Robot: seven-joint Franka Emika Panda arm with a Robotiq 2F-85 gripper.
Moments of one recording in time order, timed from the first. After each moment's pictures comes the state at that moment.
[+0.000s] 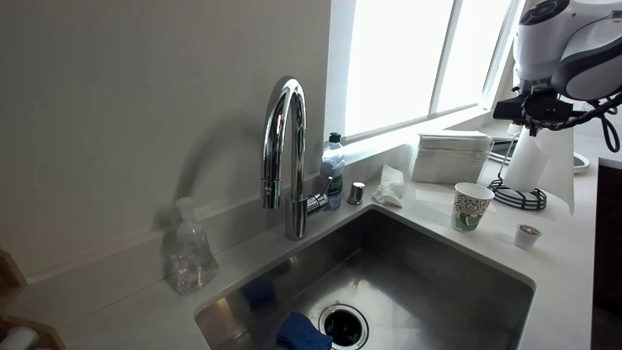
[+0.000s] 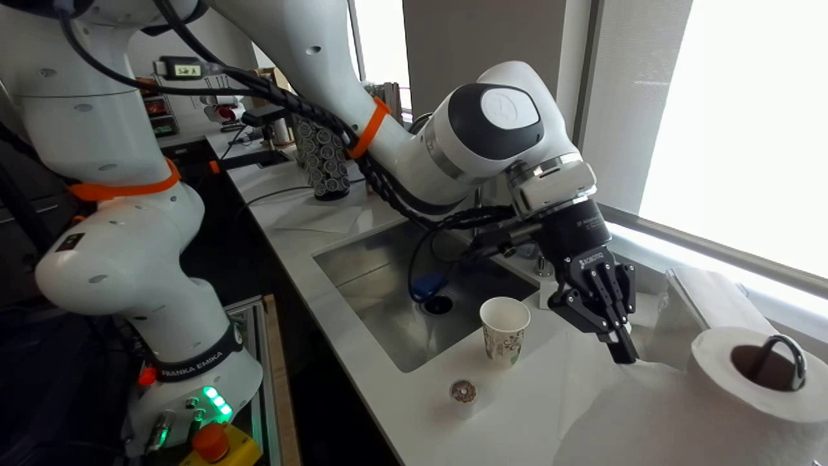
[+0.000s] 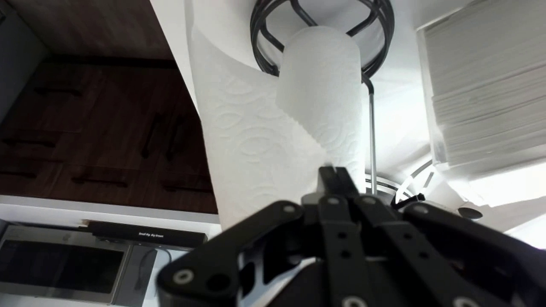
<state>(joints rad) -0.28 0.11 -0.27 -2.16 -1.02 2.43 1.62</state>
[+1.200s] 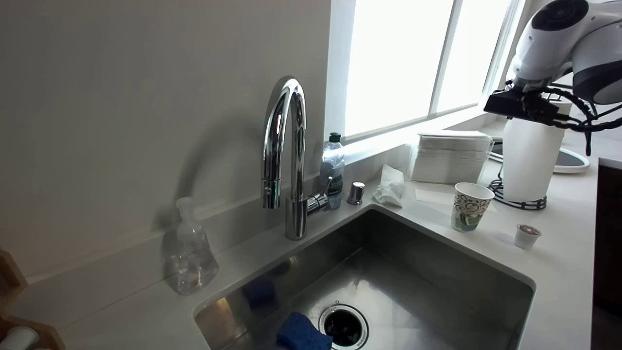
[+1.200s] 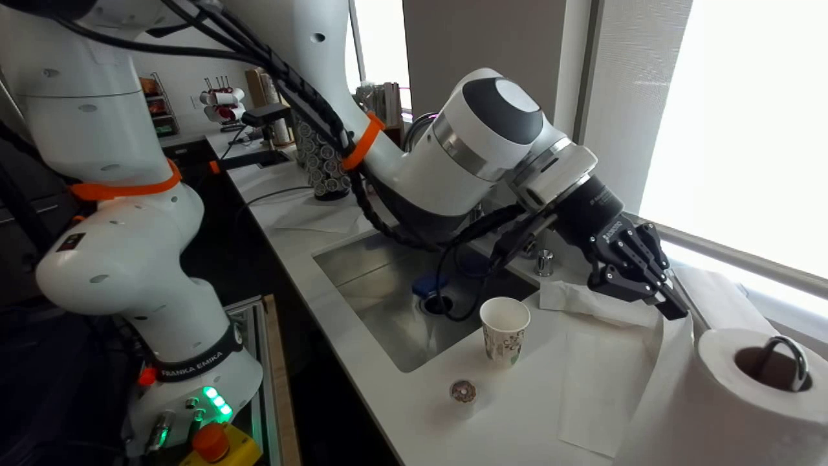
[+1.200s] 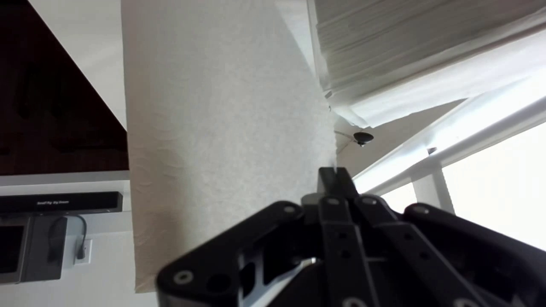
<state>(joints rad) -0.28 0.12 -0.31 -2.13 -1.42 2.69 1.95</state>
